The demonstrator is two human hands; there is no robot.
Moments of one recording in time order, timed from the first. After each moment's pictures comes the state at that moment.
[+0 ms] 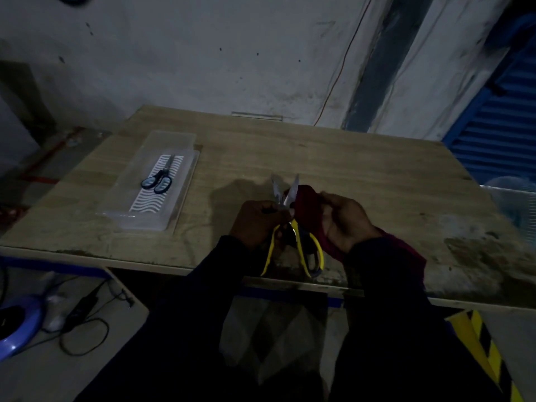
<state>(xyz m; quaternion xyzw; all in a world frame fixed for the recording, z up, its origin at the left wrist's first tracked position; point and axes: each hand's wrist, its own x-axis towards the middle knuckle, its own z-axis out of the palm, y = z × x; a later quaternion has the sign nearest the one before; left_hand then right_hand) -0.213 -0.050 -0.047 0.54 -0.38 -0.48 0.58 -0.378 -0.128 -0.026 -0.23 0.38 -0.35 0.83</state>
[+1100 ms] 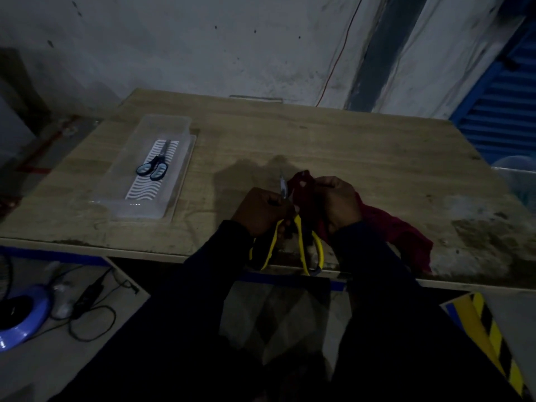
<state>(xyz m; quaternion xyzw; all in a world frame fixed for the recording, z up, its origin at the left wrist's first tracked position) -0.210 -0.054 -0.054 0.59 -0.48 -0.43 0.49 -0.356 -0.120 -0.036 -0.41 0.47 -0.45 0.64</state>
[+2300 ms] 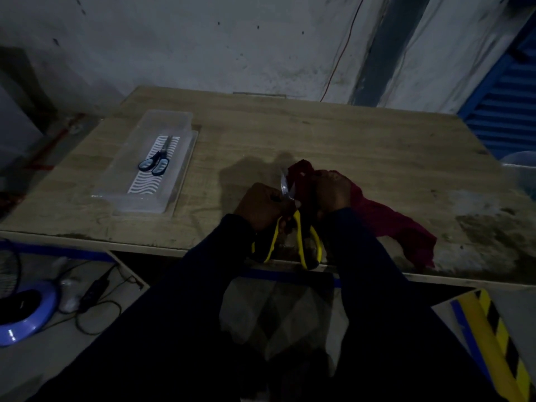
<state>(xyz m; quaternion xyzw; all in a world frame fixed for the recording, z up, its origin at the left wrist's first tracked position) -0.213 -0.053 -0.050 0.63 -0.50 -0.40 0.44 -0.340 -0.137 -0.044 -0.48 0.59 -0.41 0.51</state>
